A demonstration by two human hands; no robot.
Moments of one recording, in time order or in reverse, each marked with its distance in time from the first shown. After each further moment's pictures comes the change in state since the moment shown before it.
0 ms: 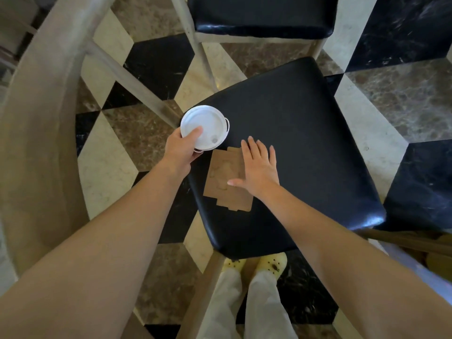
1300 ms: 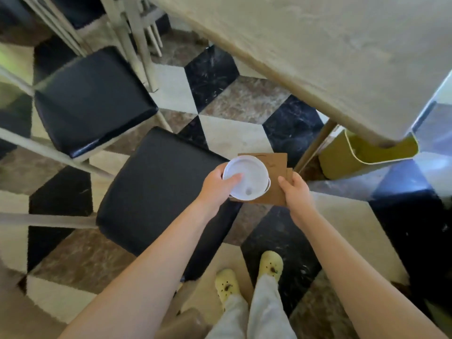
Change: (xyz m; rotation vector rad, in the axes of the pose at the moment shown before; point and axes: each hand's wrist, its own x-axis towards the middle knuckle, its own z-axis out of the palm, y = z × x) left_hand -0.254 -0.024 0.147 0.718 -0.940 0.255; right_hand -0.302 0.115 -0.059 1.645 0.735 1.077
